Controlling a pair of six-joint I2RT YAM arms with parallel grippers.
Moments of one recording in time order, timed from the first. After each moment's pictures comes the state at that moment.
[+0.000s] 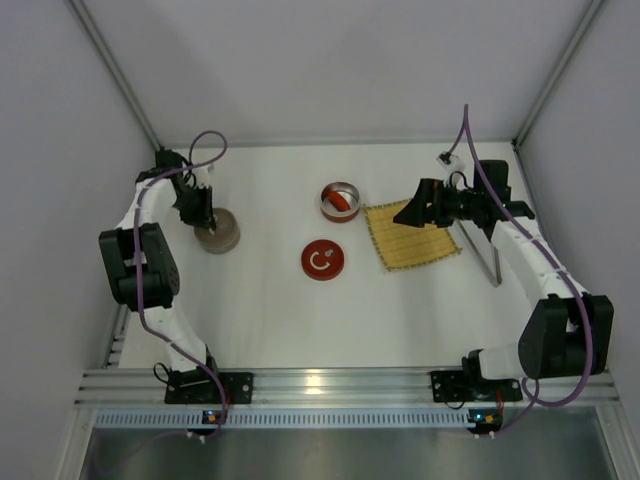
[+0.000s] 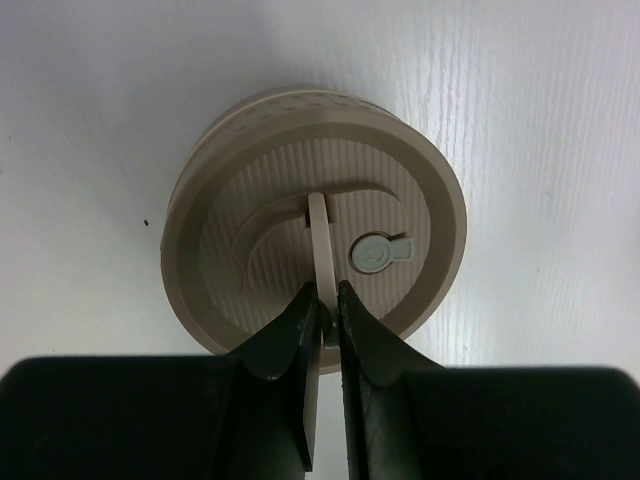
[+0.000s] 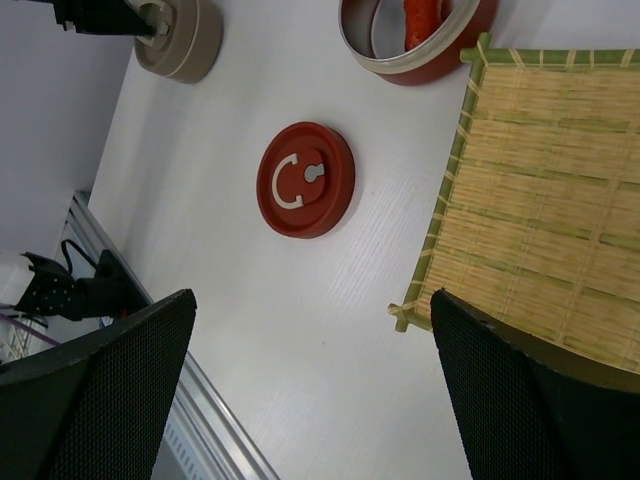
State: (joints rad) left arm 0.18 1.89 1.51 -0.81 0.31 0.20; right arm 0.06 1.37 1.09 -0.43 -0.80 0.19
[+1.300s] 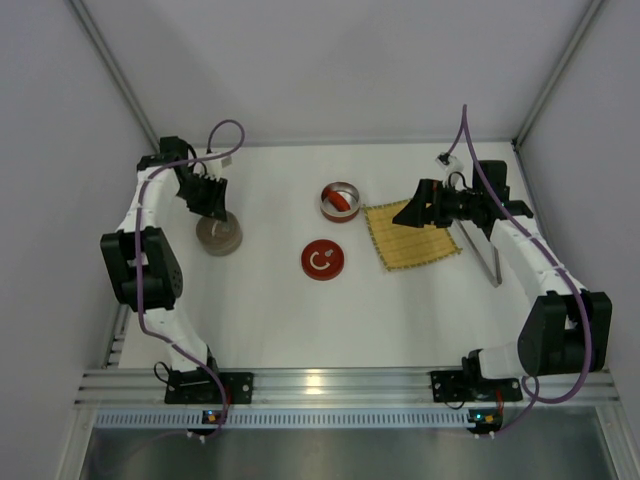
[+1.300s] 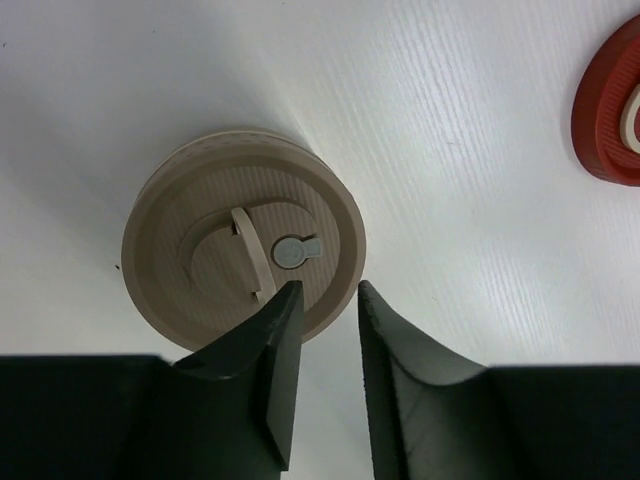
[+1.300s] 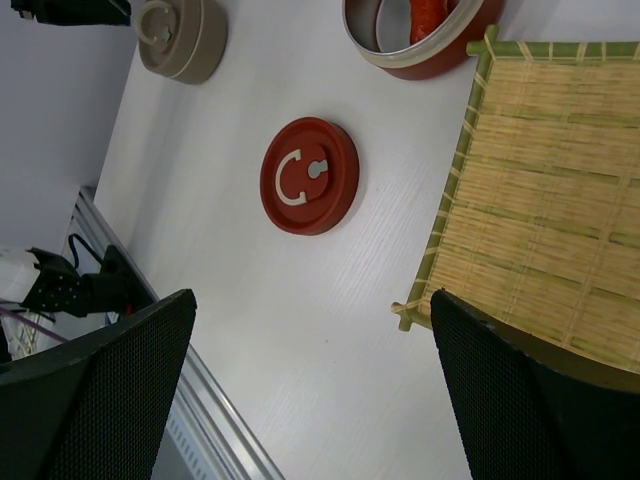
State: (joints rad) left arm 0.12 1.88 1.65 -1.01 0.43 0.47; right arm 0.06 1.39 1.09 -0.43 -0.81 0.19
